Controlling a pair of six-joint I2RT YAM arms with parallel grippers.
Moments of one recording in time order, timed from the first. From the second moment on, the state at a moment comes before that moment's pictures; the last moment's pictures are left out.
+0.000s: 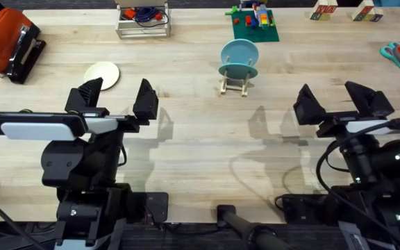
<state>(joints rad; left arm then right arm) 0.00 0.00 0.01 -0.02 0.01 0.00 0.00 0.00 0.01 -0.10 -0.03 0.00</state>
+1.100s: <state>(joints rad) 0.00 0.00 0.01 -0.02 0.01 0.00 0.00 0.00 0.02 -0.12 -0.03 0.01</state>
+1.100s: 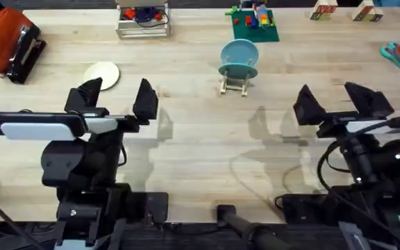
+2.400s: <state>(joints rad) 0.00 1.07 1.42 -1.10 0.09 -0.06 0.00 1.15 1.40 -1.15 -0.21 0.01</state>
